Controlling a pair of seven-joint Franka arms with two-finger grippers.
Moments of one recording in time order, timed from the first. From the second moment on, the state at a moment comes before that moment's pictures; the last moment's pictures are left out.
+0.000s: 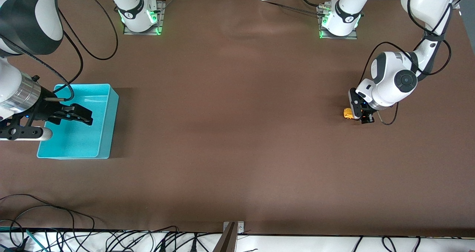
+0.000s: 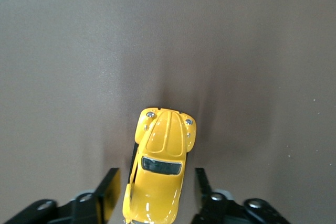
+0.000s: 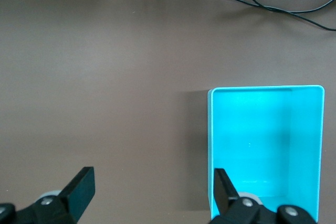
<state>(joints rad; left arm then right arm) 0.00 0.32 0.03 -2.33 0.06 2.60 1.44 0.16 0.38 -0.07 -1.23 0.02 1.65 0.10</state>
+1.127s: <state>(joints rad) 0.00 0.32 0.00 -2.33 0.06 2.60 1.43 0.16 0.38 -0.07 -1.23 0.02 1.65 0.10</state>
